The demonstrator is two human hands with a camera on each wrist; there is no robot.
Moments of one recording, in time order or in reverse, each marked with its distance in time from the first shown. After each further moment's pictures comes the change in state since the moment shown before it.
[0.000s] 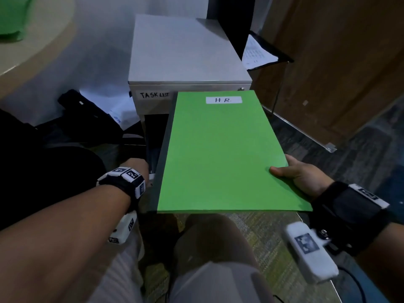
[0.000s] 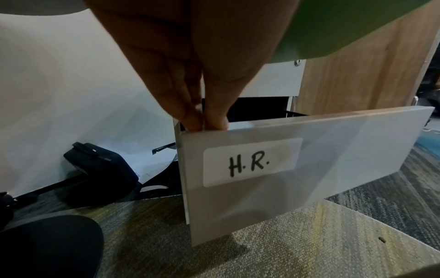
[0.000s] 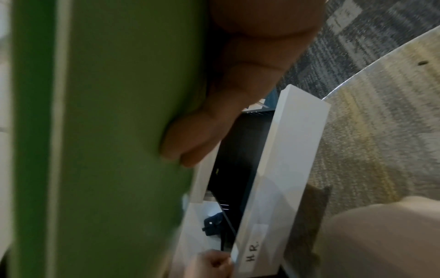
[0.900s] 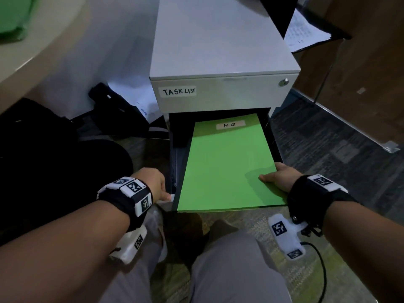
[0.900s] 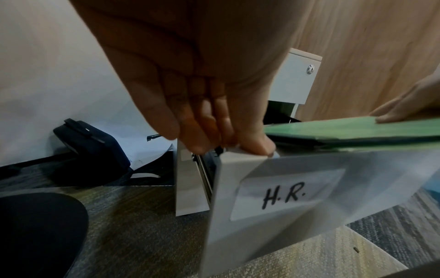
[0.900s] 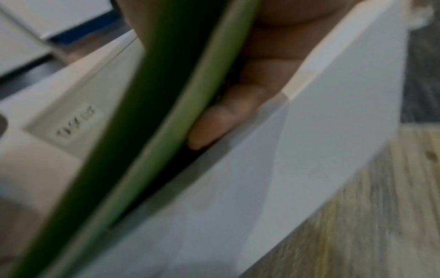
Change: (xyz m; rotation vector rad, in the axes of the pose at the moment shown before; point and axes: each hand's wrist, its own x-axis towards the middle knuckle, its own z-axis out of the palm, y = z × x) left_hand 0.000 -0.013 -0.012 -0.039 -0.219 0.015; right_hand 0.152 0.039 0.057 -0.513 0.023 0.219
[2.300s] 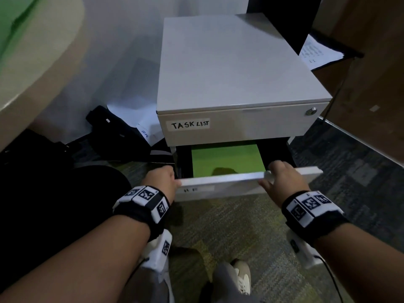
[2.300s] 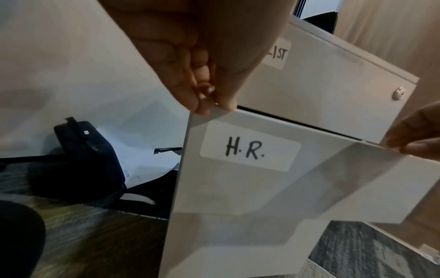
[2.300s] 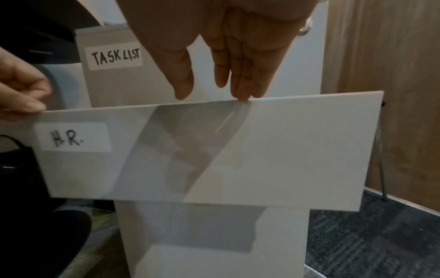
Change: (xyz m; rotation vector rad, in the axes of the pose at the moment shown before) left_hand 0.094 -0.020 -0.054 -0.428 0.457 0.011; right_hand 0.046 -0.088 0.028 -0.552 0.384 -0.362
